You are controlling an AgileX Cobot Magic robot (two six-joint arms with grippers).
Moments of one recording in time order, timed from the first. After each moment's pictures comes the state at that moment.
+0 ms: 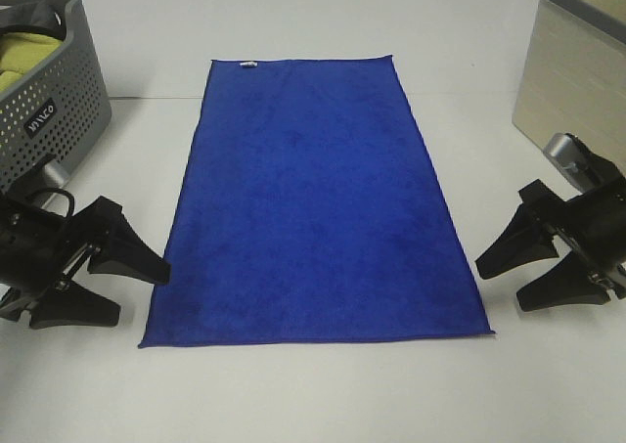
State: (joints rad) left arm -0.01 1.85 -0.71 -1.23 0.76 0.85; right arm -0.17 1.91 -0.84 0.89 0.93 -0.71
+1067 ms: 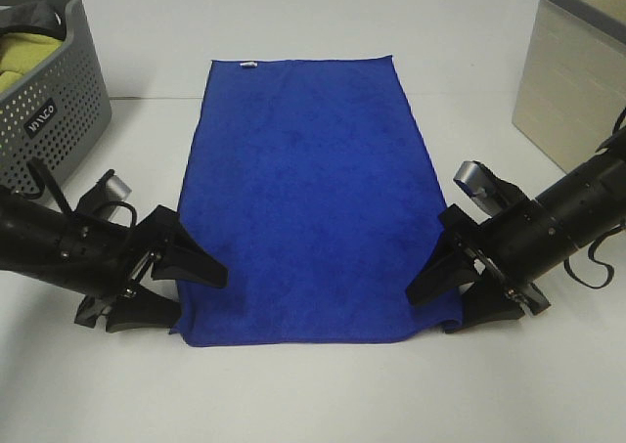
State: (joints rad) left arm -0.12 2.05 -0.78 -1.46 0.80 1.03; right arm 0.02 2.09 -0.93 0.97 0.95 -0.73
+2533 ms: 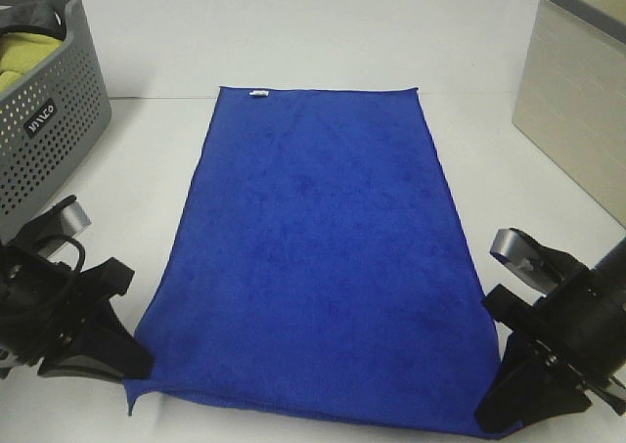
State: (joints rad) left arm -0.14 1.74 -0.58 -1.11 0.77 0.74; right arm 0.03 1.85 -0.59 0.84 0.96 -0.61
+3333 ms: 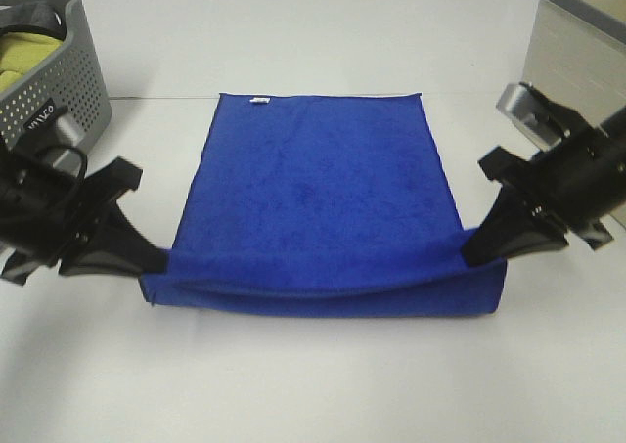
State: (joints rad) left arm -0.14 1.67 -0.76 -1.09 0.77 0.59; right arm 0.03 1.72 -0.89 0.80 0.98 -0.55
